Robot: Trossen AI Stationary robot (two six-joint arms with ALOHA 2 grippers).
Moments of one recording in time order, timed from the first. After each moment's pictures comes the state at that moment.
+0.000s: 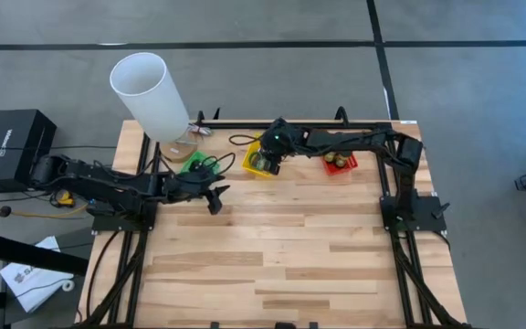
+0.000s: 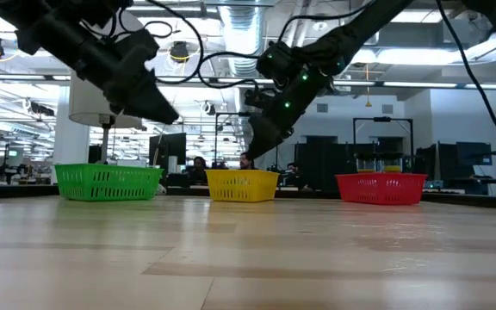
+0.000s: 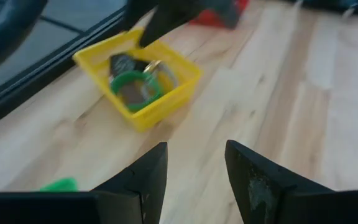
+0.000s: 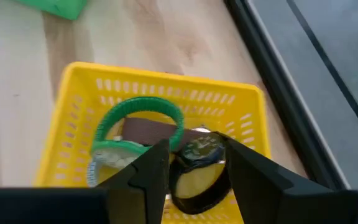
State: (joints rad) left arm -0.01 1.08 0.46 0.06 -0.45 -0.27; right arm -0.38 1.94 1.33 -0.19 0.11 -0.19
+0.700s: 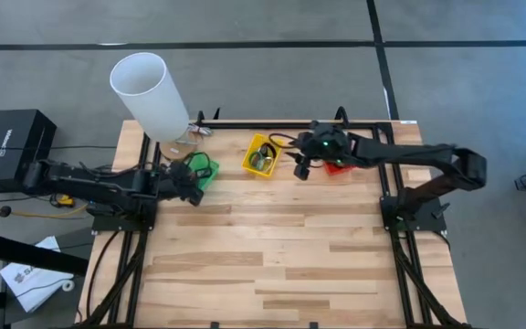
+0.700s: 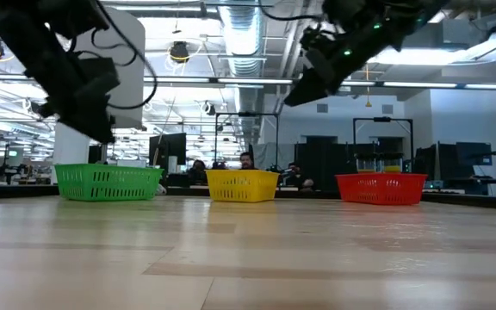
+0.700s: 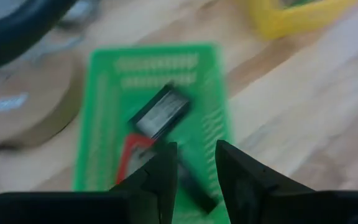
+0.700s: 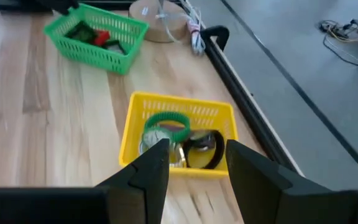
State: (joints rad) left arm 0.00 0.88 0.48 -0.62 -0.61 -0.78; right arm -0.33 1.40 0.93 -0.07 0.11 -0.15
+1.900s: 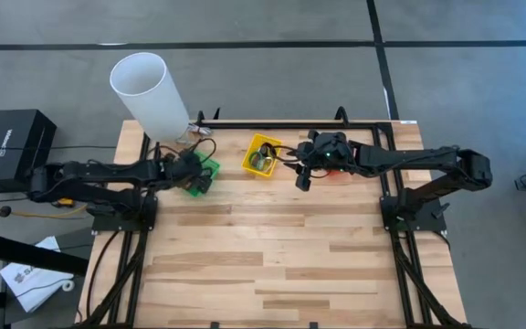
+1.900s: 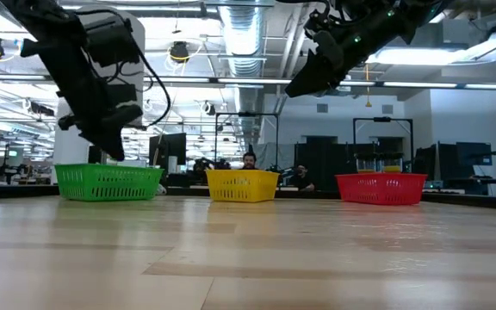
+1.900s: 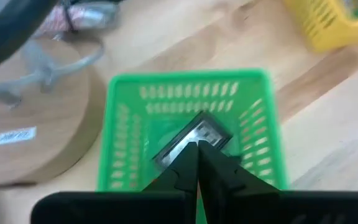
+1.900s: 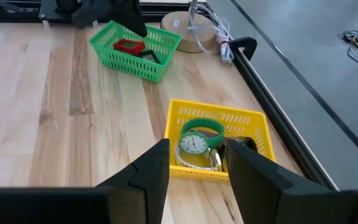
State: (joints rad) left arm 0.28 1.07 0.50 -0.45 -0.51 -0.55; right arm -0.23 1.35 0.89 -0.07 0.11 -0.11
